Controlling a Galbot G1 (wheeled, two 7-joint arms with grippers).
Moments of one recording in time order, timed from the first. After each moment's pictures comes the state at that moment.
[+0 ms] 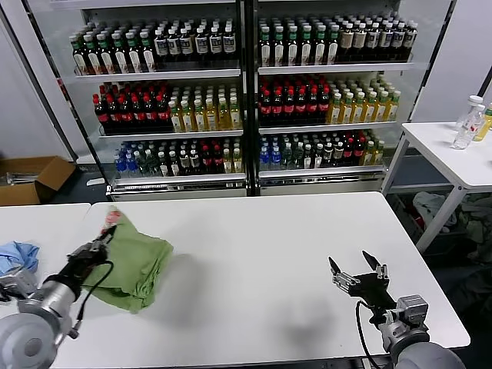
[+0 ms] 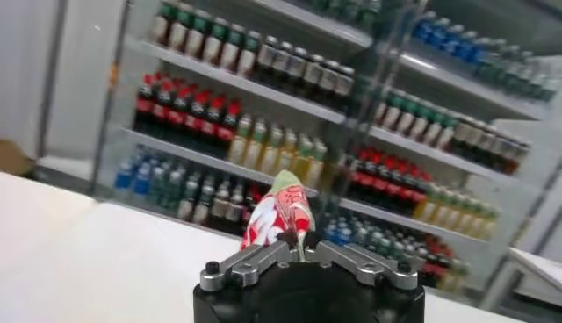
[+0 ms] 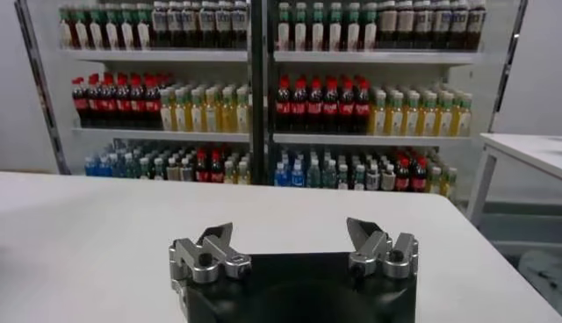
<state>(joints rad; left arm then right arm) 1.39 -1.08 -0.81 -2.17 -1.02 0.53 -0.14 -1.51 1.09 0.59 2.25 0.47 -0.44 0.09</state>
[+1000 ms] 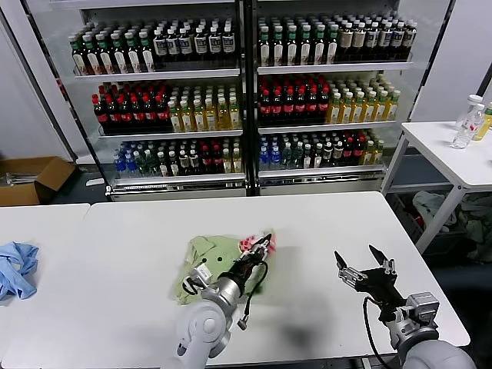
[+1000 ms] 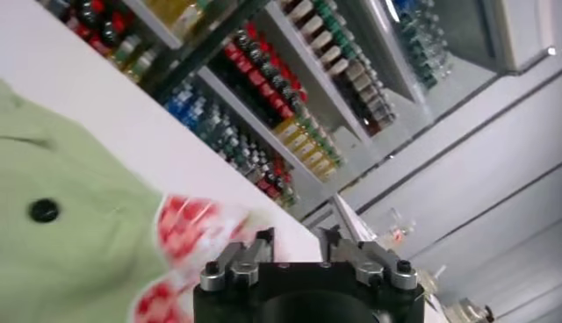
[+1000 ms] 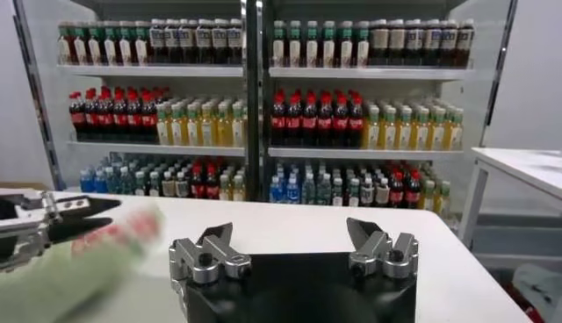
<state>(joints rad) 1.12 -1.58 -0.20 -1.86 -0.92 0.43 -0.18 -1.50 1.08 0.62 2.25 0.49 -0.44 0.08</state>
